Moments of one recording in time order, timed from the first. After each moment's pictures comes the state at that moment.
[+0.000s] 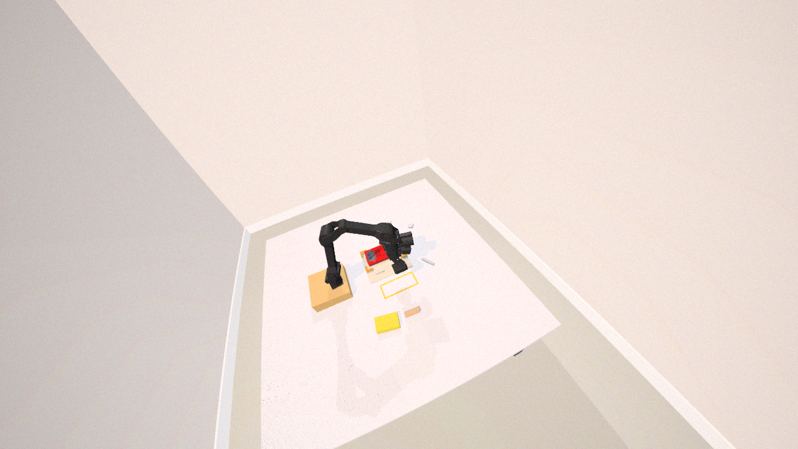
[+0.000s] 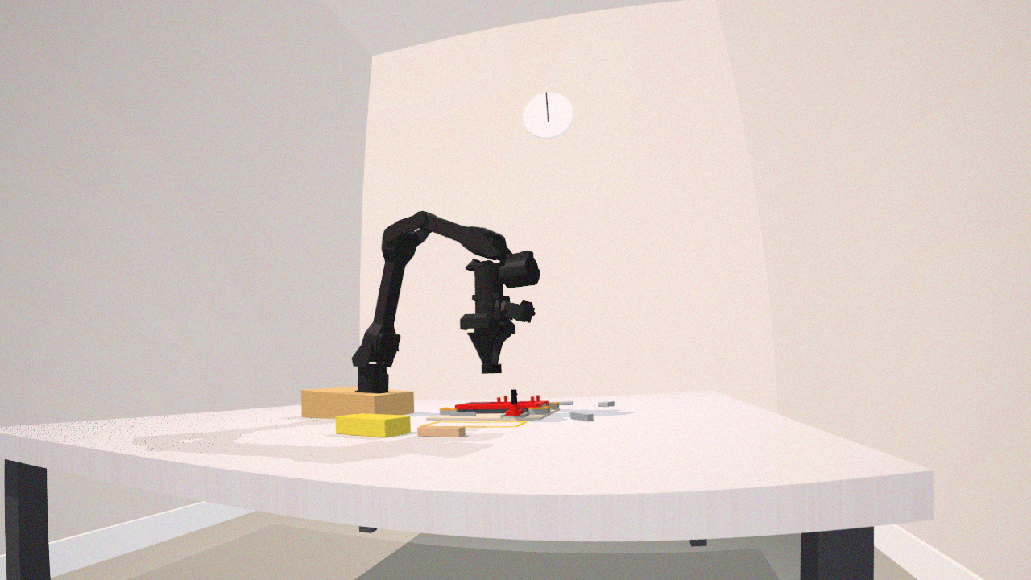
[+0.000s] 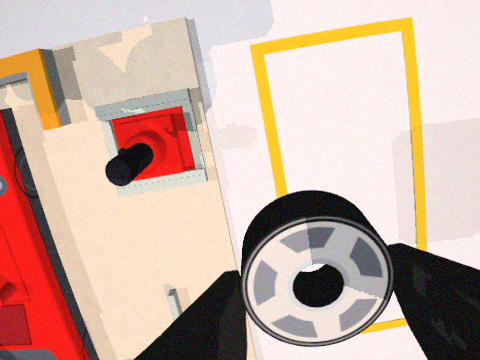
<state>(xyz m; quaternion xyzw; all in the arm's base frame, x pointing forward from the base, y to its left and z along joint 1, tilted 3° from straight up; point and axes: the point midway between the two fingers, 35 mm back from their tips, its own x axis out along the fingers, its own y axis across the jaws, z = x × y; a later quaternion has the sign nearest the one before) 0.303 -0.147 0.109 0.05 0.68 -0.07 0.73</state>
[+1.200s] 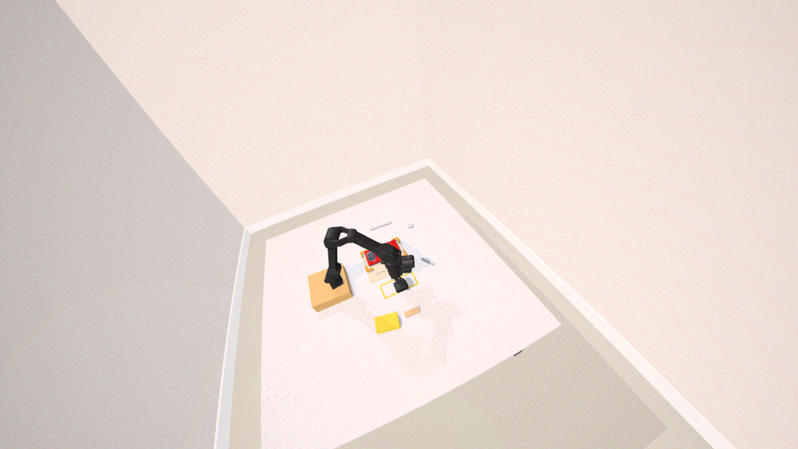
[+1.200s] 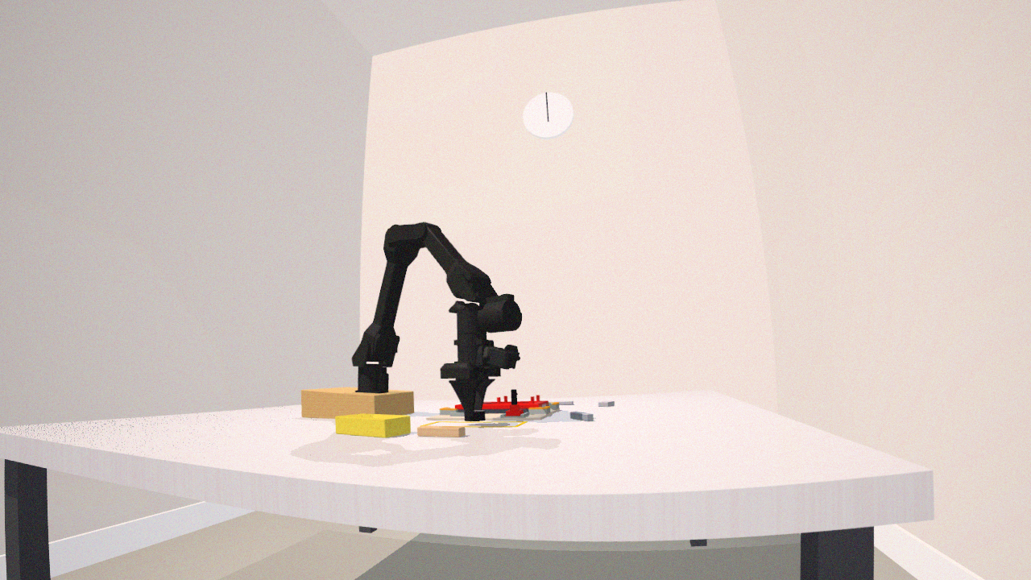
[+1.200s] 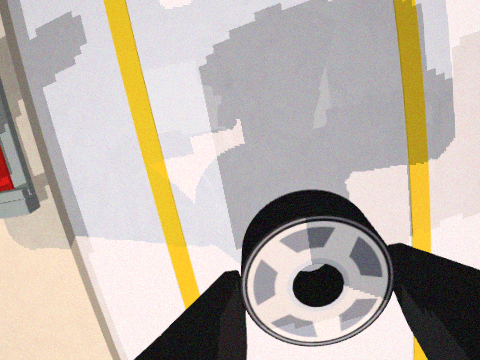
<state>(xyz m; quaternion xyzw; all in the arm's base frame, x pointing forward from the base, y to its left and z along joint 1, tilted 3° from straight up) 0.278 -0.184 0.019 0.05 0.68 -0.07 0.73</state>
